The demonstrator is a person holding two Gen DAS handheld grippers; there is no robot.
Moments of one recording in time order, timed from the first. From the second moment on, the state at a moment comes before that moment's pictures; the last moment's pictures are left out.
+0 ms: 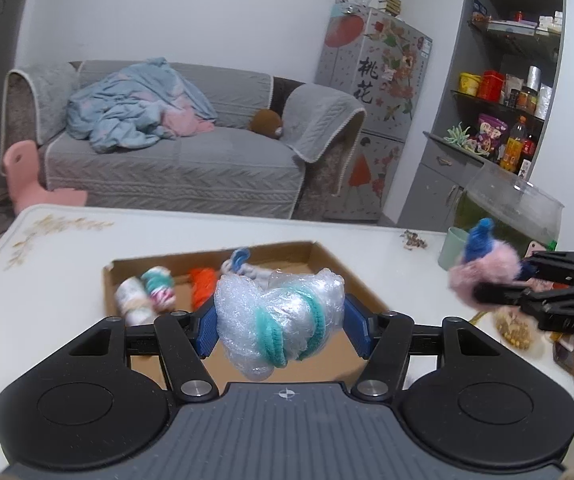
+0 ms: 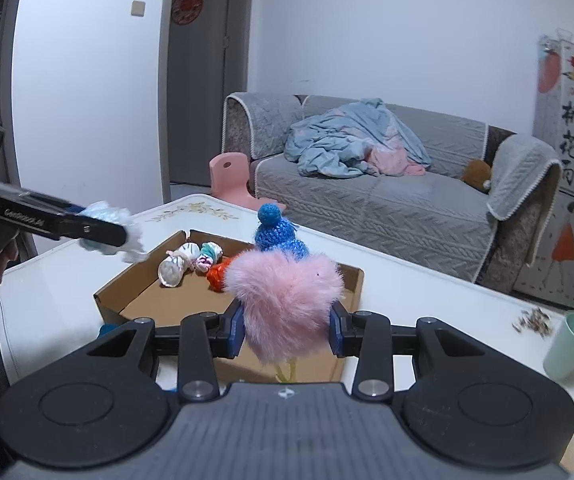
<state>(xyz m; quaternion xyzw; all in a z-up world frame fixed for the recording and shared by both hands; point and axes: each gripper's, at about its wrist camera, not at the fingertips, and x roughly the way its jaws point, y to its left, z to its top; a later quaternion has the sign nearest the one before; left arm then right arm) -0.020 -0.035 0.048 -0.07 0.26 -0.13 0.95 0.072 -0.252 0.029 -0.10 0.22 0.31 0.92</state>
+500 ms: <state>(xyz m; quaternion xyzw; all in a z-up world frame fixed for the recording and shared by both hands) 0.116 -0.097 0.019 -0.02 0.29 -0.17 0.94 0.158 -0.236 0.019 -0.11 0.25 0.31 0.91</state>
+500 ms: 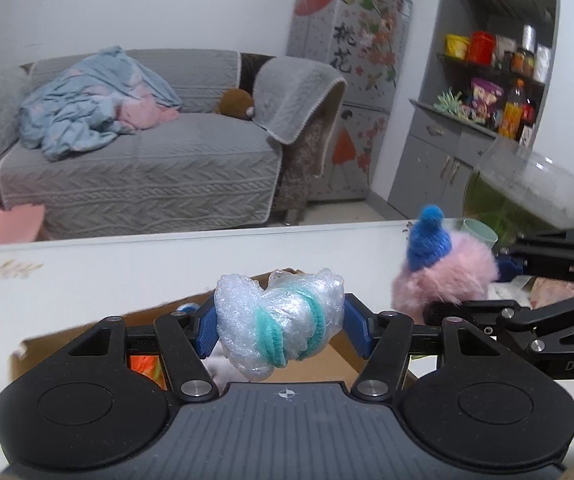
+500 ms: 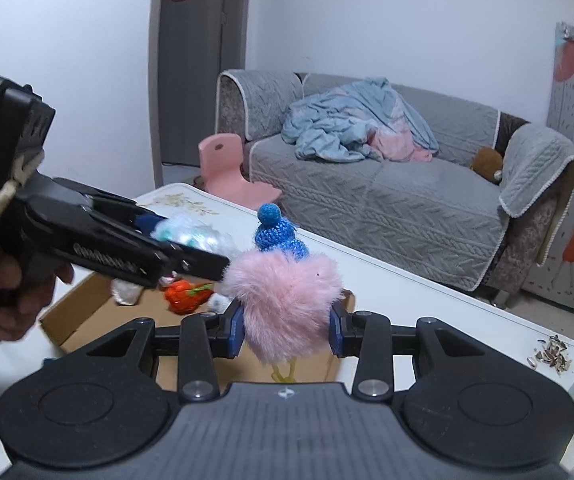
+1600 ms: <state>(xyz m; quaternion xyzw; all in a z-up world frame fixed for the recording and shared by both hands) 0.197 -0.112 -0.047 0.14 0.38 -0.21 0.89 0.253 -0.190 -0.021 -0.13 0.39 0.31 0.86</state>
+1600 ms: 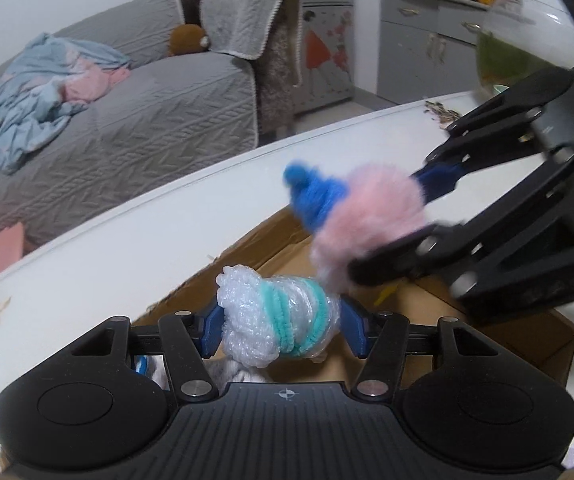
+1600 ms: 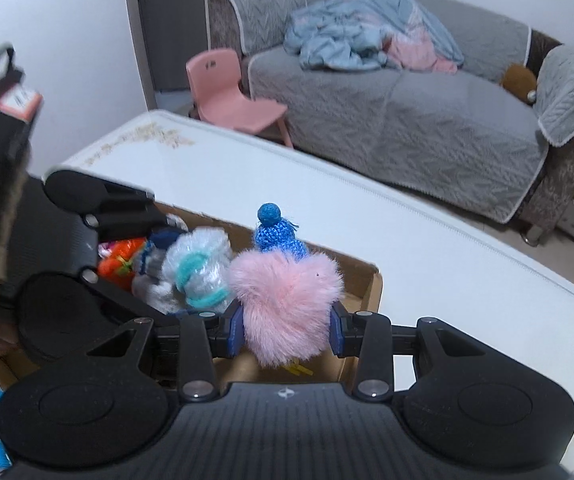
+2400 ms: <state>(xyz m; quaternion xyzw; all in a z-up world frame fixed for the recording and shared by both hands) 0.216 -0.115 -0.060 0.17 0.41 -0.19 0.88 0.269 -0.170 -0.030 -0.16 0.43 0.27 0.84</state>
